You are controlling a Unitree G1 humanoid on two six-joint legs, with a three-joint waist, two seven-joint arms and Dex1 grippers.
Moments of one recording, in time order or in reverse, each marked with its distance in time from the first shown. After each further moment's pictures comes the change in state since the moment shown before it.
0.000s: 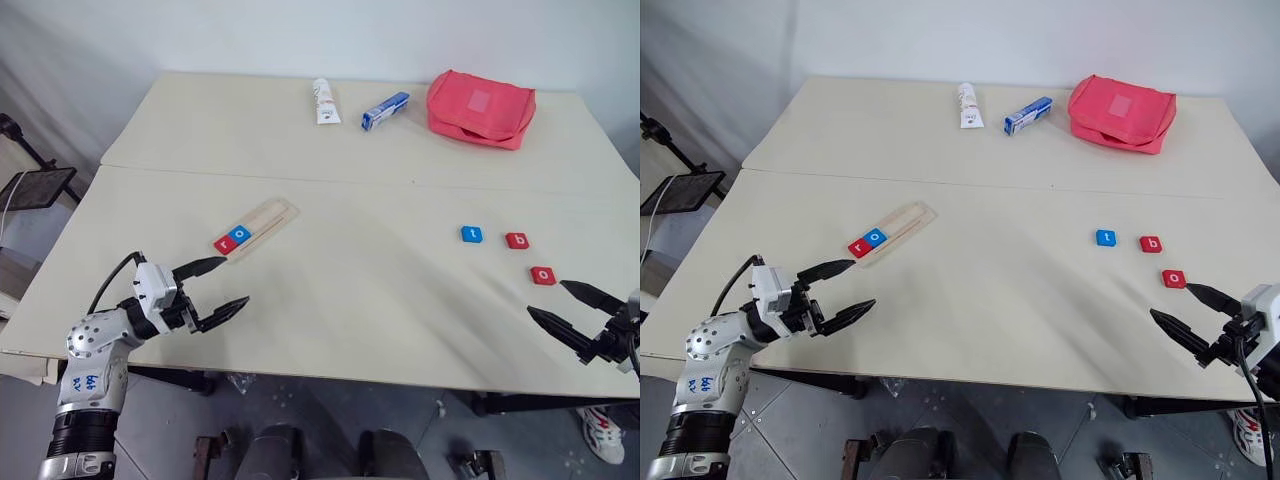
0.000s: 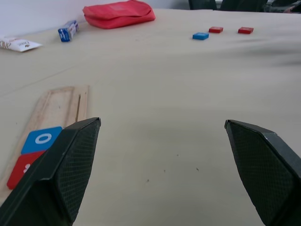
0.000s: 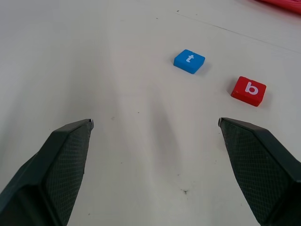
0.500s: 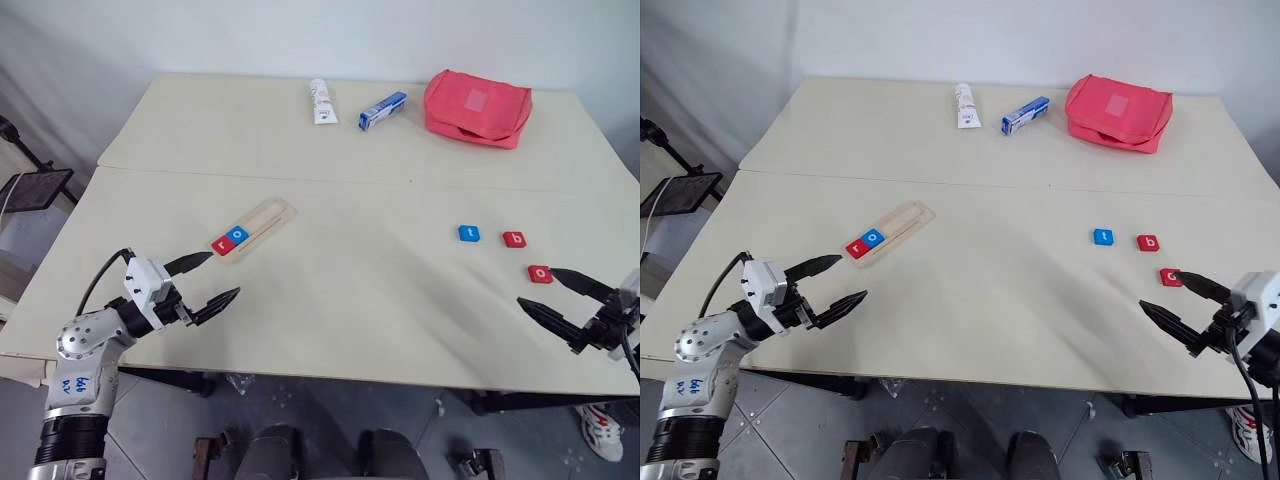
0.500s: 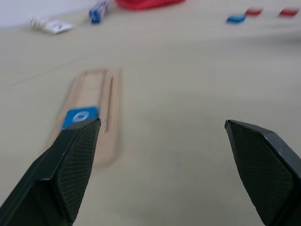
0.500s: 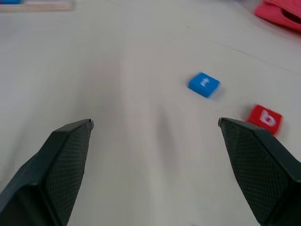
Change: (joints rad) left arm 0.060 0.075 0.038 -0.084 0.049 0.109 0.179; right arm -0.091 -0.003 0.056 -0.023 -0.013 -0.007 0.053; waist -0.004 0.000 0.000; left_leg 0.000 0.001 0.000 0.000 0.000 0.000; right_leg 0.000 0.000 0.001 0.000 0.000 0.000
